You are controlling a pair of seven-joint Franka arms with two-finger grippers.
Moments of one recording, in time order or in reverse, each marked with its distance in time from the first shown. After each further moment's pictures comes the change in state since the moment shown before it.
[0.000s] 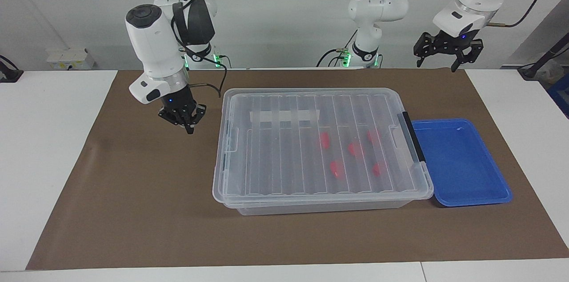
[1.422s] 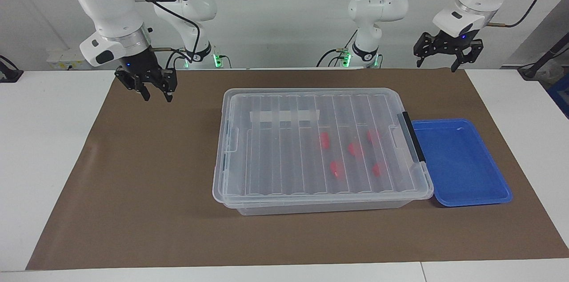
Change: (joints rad) left arm 0.000 0.000 0.000 0.000 0.000 0.000 0.000; right arm -0.074 -0.011 -0.007 0.251 -0.001 -0.360 0.002
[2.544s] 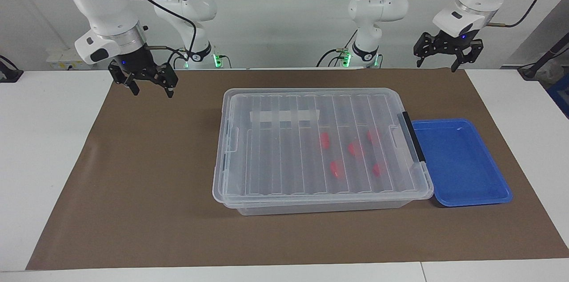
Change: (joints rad) left arm 0.000 0.000 0.000 0.000 0.000 0.000 0.000; right arm -0.011 -0.014 0.000 -0.012 0.000 -0.024 0.000
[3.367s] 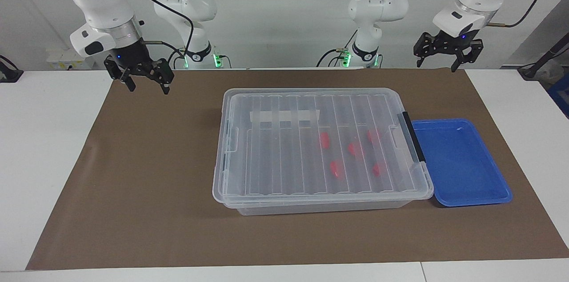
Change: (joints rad) left arm 0.000 0.000 0.000 0.000 0.000 0.000 0.000; right arm -0.016 -0.035 0.000 -0.014 0.000 0.016 0.000
